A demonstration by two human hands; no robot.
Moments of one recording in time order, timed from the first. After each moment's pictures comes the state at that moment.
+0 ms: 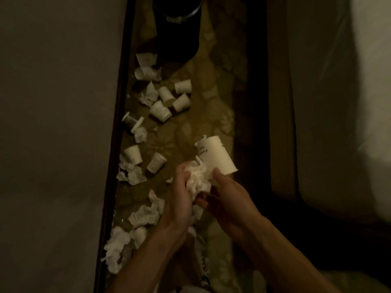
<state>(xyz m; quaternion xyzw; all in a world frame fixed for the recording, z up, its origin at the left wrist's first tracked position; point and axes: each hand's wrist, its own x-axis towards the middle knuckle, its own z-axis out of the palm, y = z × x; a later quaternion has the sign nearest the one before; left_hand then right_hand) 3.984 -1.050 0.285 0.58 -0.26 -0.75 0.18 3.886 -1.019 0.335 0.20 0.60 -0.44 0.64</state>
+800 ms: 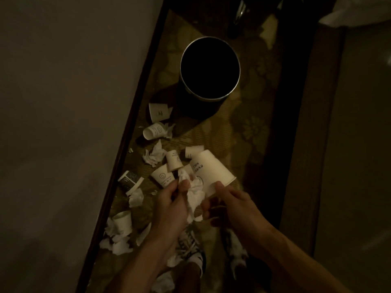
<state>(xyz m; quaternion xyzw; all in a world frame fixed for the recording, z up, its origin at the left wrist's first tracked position) 3.884 -1.394 0.234 0.66 -0.25 -0.67 0.21 3.748 -1.378 0.290 -0.01 0.68 -0.24 0.69</state>
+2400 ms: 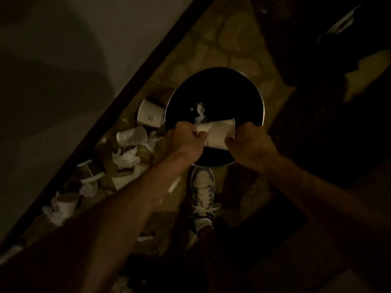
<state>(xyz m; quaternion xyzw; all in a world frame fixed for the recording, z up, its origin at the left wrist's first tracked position) 3.692 -1.719 0.091 0.81 -0.29 -0.50 0.09 3.553 -1.765 0.112 -0.58 0.64 0.20 0.46</state>
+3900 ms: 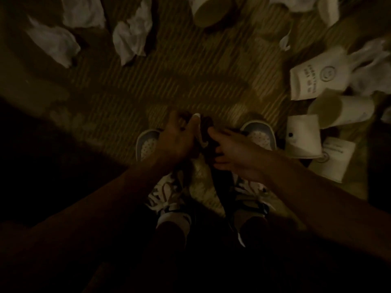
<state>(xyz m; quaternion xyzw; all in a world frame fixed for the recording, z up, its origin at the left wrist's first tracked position) 3.748 -1.182 -0.156 0.73 0.31 -0.30 0.53 3.765 -1.322 -0.114 -0.53 0.38 0.56 0.52</state>
